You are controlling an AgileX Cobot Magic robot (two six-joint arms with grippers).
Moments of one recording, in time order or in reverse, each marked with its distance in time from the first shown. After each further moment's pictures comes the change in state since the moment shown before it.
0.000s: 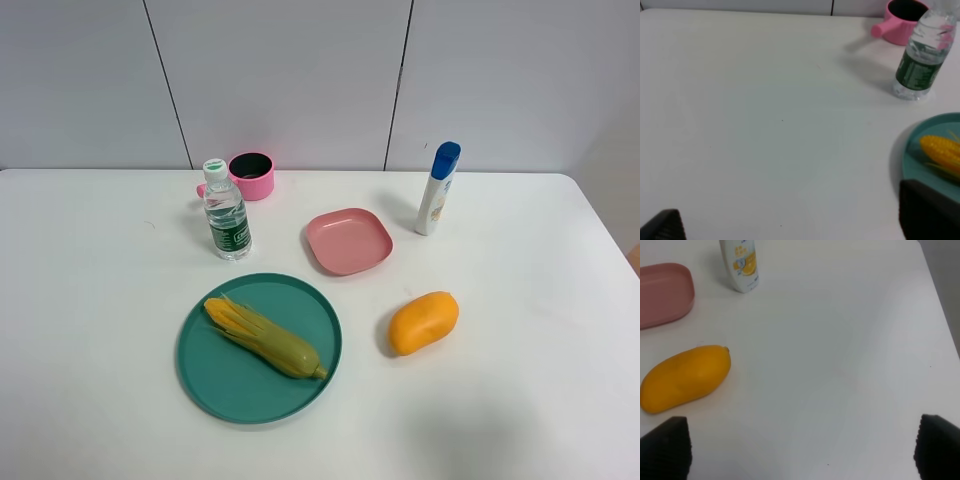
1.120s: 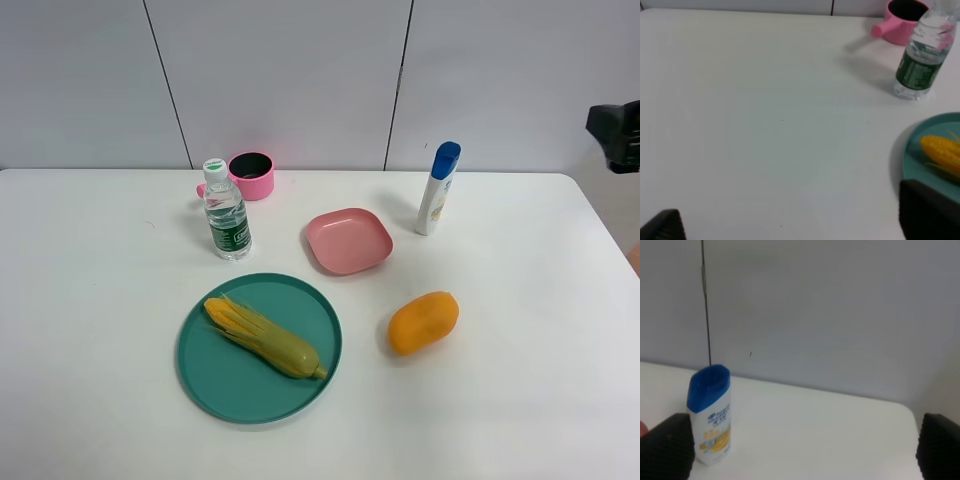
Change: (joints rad) left arm 0.000 0.000 0.000 0.000 0.000 0.000; right arm 0.000 0.902 -0.177 0.000 -0.936 -0.139
